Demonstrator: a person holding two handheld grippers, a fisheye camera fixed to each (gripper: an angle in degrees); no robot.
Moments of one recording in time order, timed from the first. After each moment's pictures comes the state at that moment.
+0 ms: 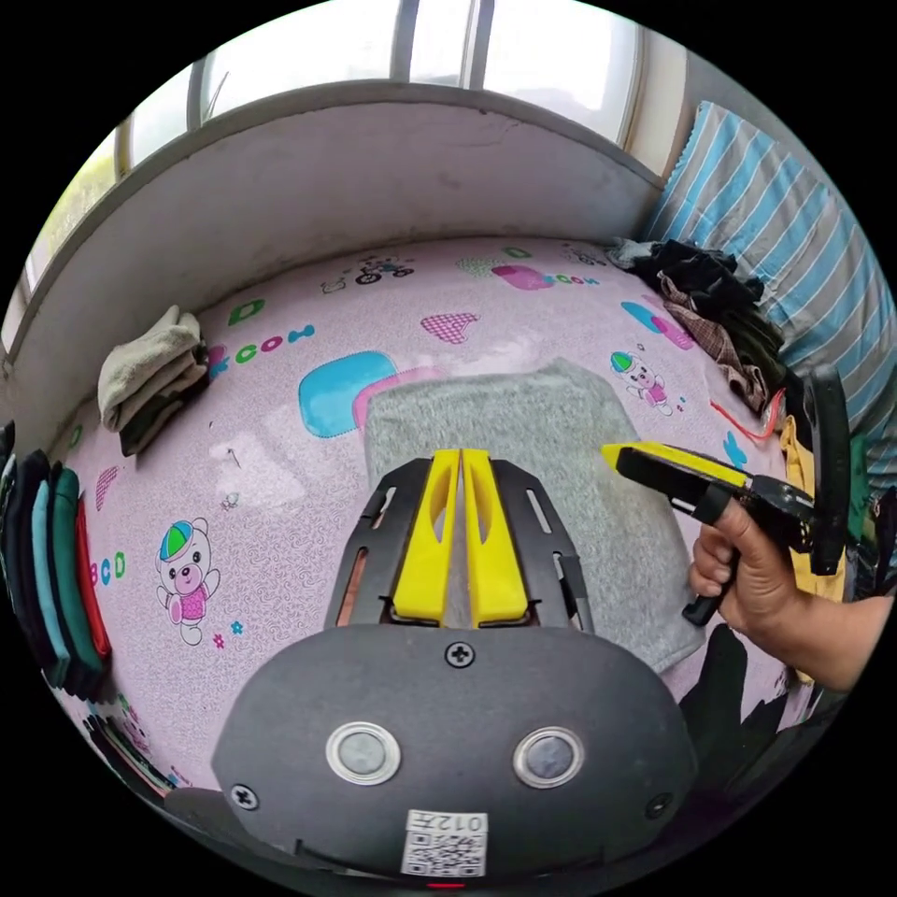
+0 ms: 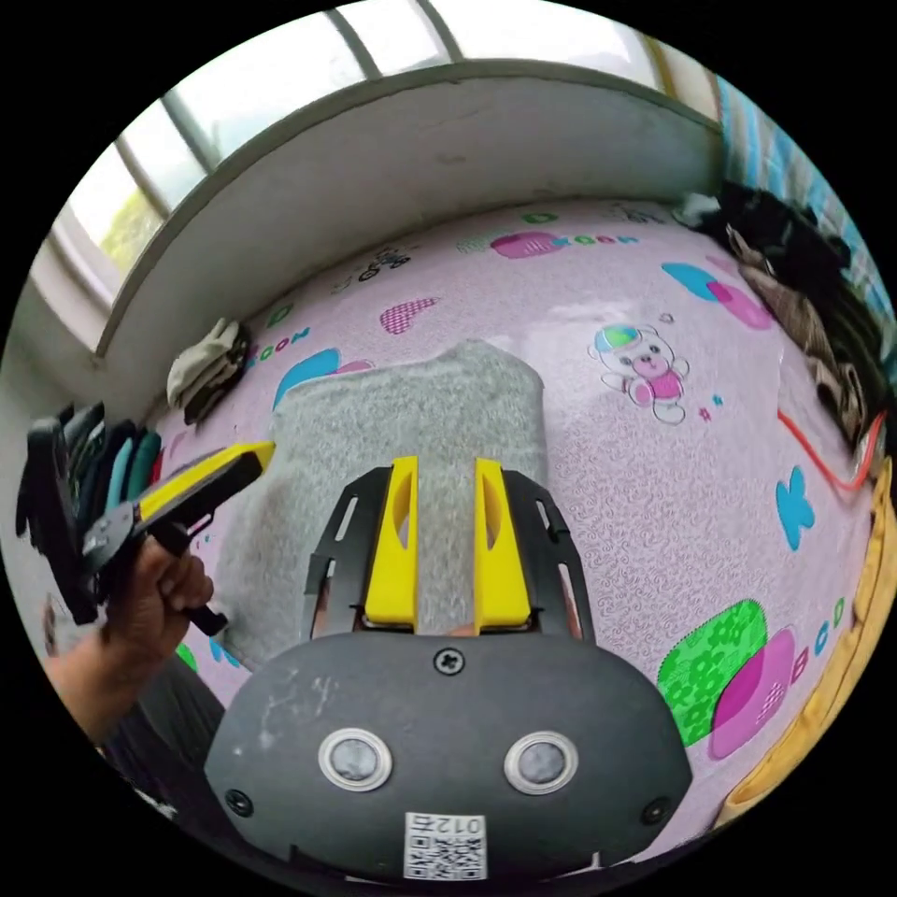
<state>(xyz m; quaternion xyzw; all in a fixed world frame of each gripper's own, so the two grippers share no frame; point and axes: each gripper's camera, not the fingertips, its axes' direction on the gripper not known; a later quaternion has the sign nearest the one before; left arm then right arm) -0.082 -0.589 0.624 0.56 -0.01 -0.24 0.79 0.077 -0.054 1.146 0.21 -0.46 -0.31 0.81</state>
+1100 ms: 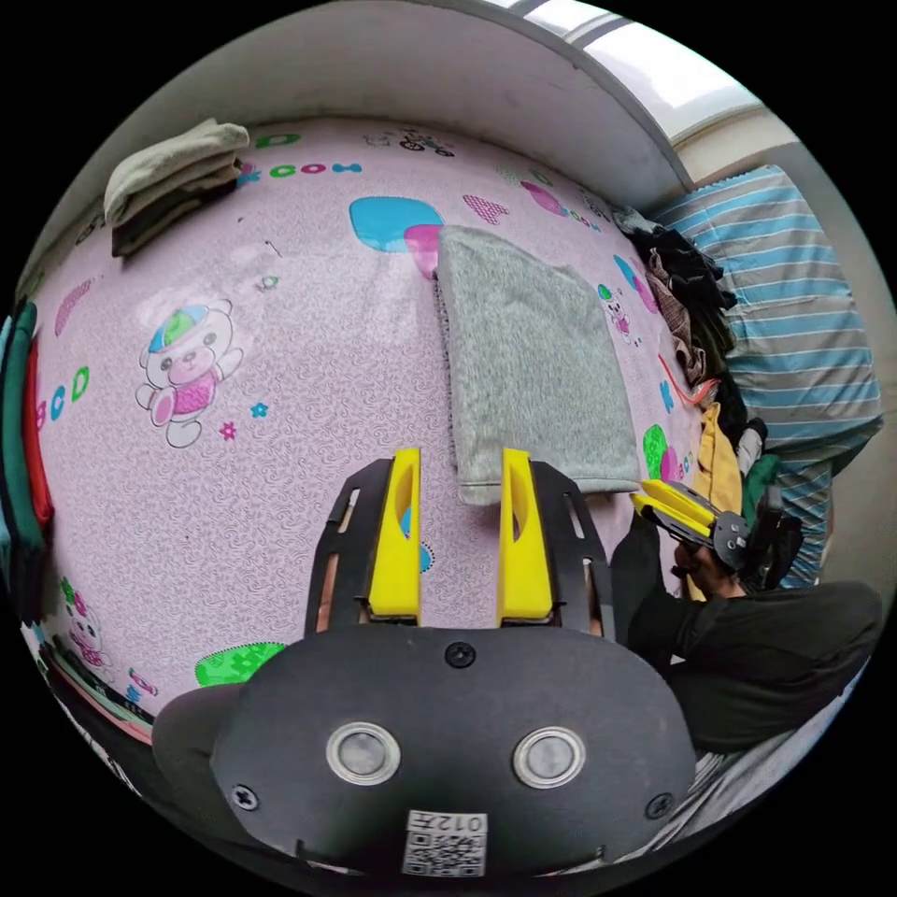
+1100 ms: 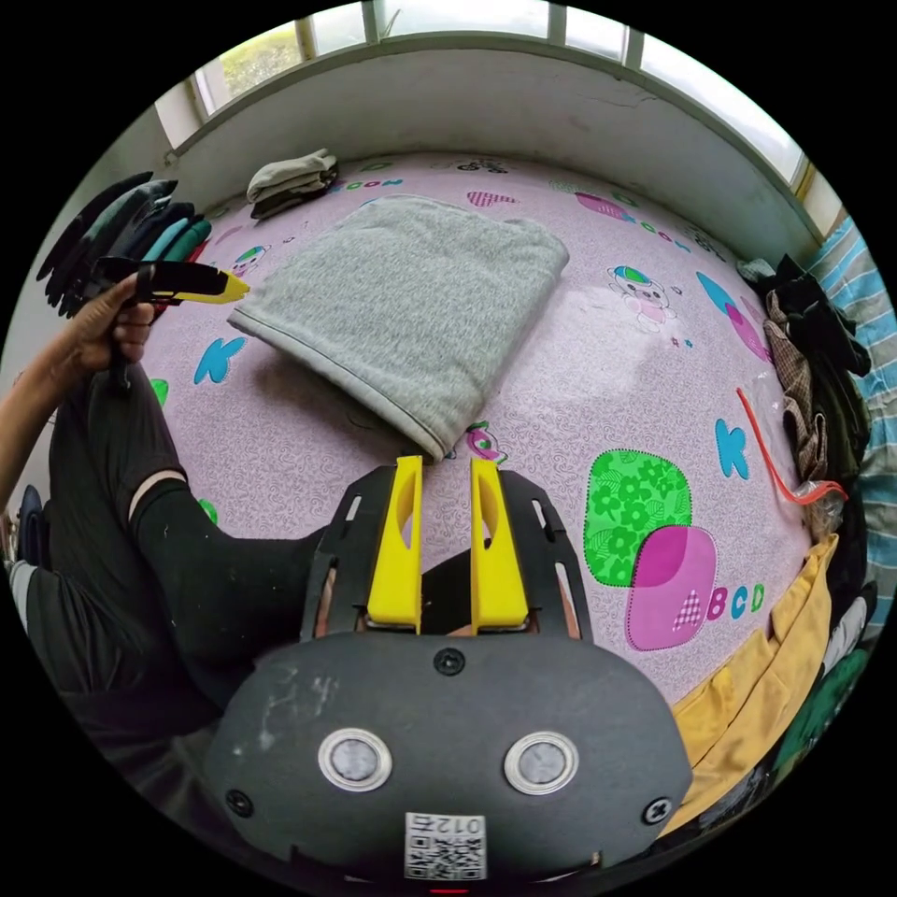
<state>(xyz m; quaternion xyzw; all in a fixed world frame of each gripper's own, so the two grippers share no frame) -0.211 -0.504 0.756 0.45 0.21 -0.23 0.84 0.164 0.100 1.166 0.23 -0.33 -0.51 0.76</state>
